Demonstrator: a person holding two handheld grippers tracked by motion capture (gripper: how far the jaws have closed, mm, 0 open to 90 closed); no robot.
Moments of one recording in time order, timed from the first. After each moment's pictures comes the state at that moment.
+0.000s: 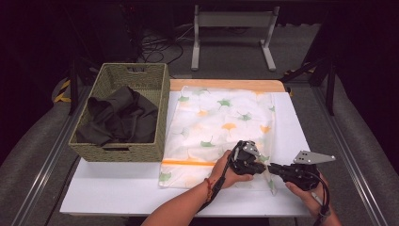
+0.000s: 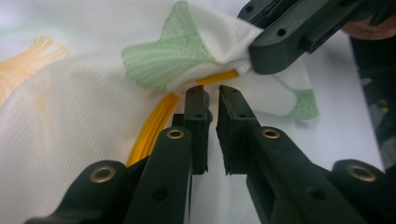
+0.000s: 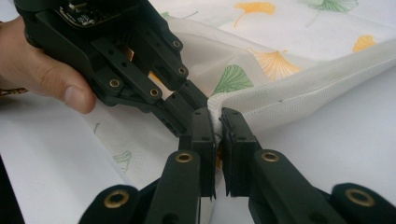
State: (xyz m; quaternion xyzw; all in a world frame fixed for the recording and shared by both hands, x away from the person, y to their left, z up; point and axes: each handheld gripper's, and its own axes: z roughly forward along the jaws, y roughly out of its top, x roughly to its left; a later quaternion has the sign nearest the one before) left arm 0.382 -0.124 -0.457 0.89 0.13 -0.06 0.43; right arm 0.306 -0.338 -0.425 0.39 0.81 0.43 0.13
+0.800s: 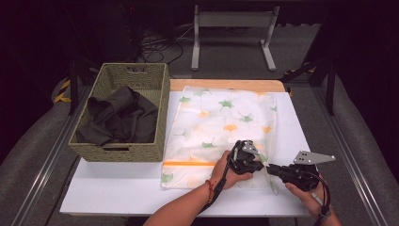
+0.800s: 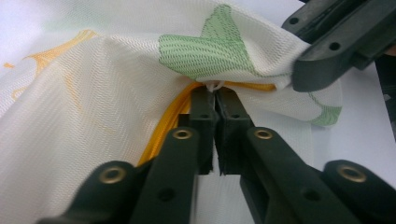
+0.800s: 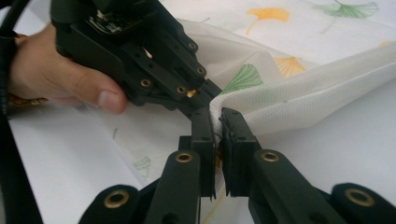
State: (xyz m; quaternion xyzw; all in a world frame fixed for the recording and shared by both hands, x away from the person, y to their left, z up) left arm 0.383 -0.126 -0.459 0.88 0.16 -0.04 0.45; right arm 0.305 -0.336 -0.424 0.38 0.80 0.45 0.11
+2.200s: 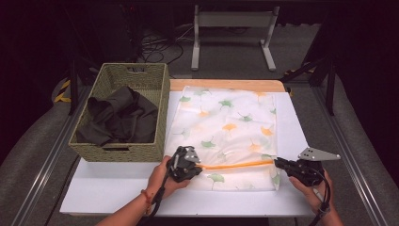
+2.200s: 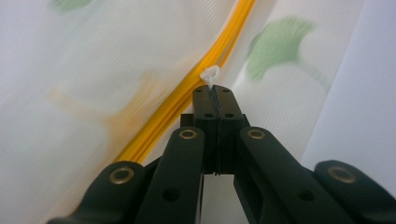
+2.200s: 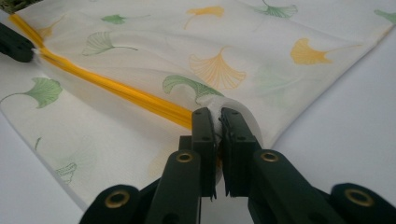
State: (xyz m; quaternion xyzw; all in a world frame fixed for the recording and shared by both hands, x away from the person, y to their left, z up) left arm 0.351 0.062 -0.441 0.92 0.22 0.06 0.30; right arm 0.314 -0.352 -0.427 0.42 0.78 0.42 0.18
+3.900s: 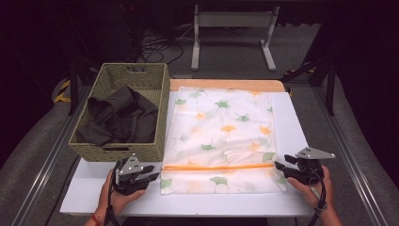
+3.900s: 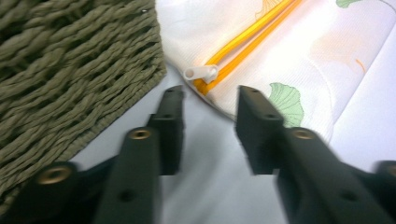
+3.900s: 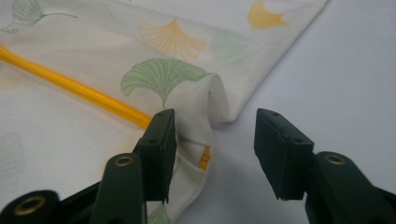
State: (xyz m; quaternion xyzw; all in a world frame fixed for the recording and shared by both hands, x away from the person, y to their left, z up) left arm 0.317 0.186 -0.454 0.86 0.31 0.12 0.39; right arm 0.320 -0.354 -0.435 0.46 0.78 0.35 0.22
